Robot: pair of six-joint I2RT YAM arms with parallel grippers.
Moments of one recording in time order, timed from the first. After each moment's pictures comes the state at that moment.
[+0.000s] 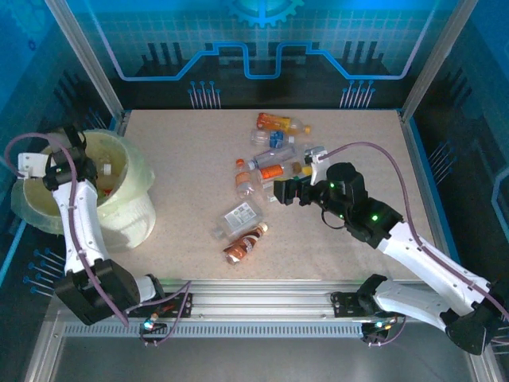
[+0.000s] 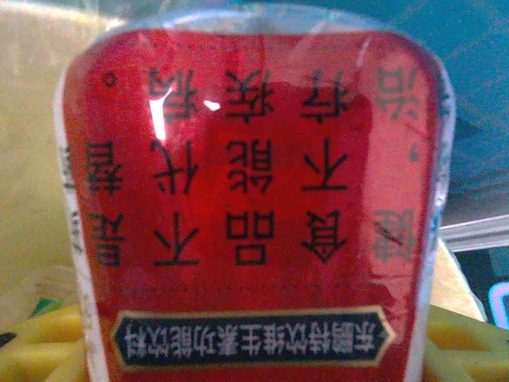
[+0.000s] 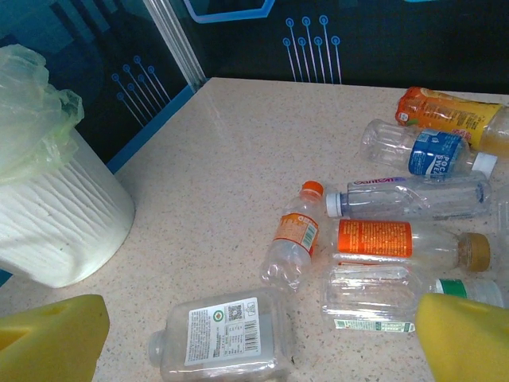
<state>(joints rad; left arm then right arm) 0.50 1.27 1.30 -0.73 -0.48 -1.15 0.70 0.98 0.93 -0.32 0.03 0.34</state>
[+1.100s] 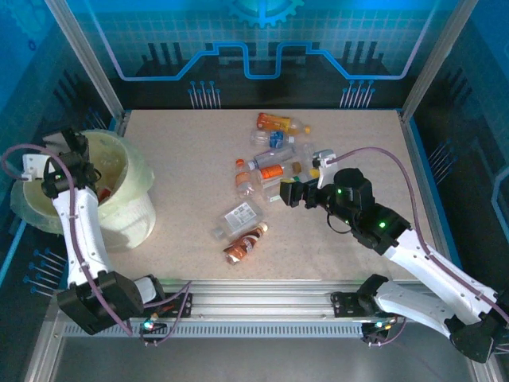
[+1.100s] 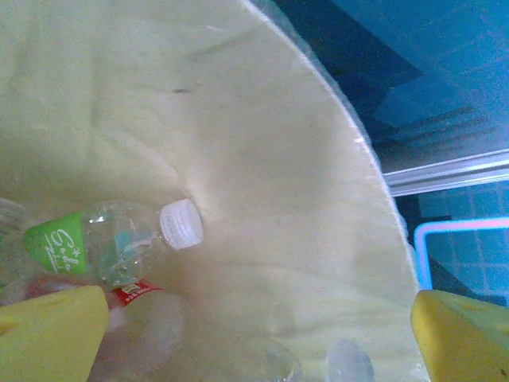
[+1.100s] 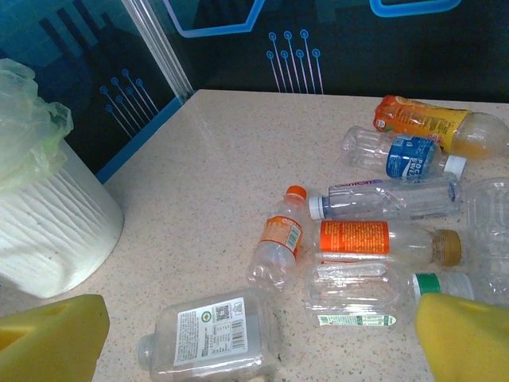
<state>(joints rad) 0.50 1.18 1.29 -0.73 -0.29 -1.17 0.70 0.91 0.90 -0.33 0.08 0.35</state>
